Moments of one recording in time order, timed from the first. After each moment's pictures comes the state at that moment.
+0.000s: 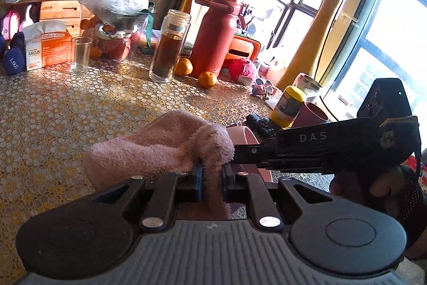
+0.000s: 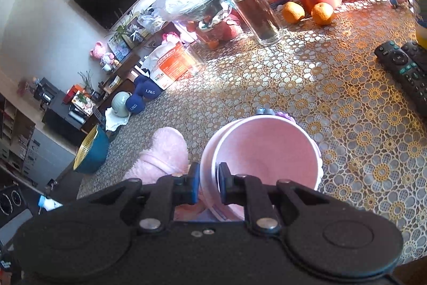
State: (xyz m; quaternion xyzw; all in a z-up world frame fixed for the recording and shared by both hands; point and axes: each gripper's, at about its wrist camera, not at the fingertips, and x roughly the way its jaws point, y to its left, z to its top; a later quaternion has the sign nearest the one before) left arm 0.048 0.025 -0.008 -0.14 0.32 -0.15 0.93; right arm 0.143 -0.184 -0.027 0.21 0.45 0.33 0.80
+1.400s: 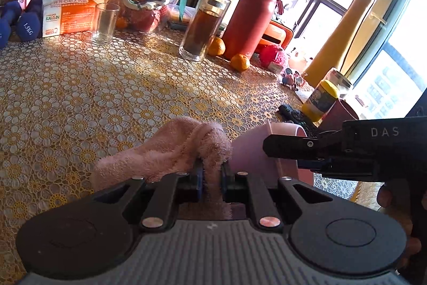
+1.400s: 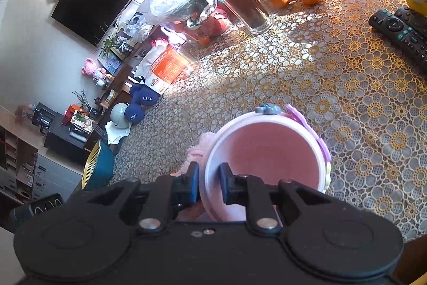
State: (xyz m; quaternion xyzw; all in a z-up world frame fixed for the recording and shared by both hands) left arm 0.072 0.064 -0.037 -0.18 0.36 -0.10 0.91; right arm 0.142 -0.169 -0.031 0.25 0.47 0.30 0.79
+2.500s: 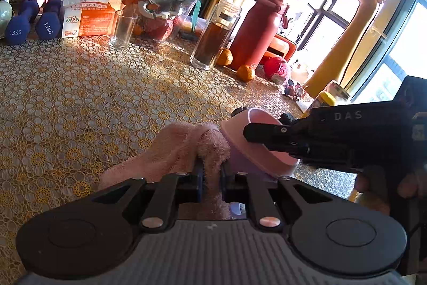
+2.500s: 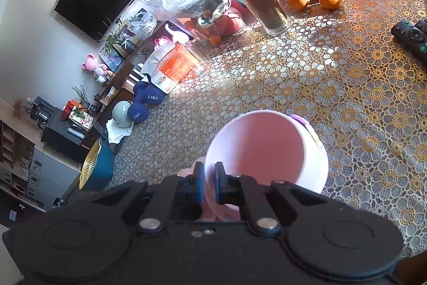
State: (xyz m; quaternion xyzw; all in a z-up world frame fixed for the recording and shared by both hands) left arm 0.042 0.082 -0.026 -0.20 0.34 -0.10 0.91; right arm 0.146 -0.138 -0.028 0.24 0.46 0.31 0.80
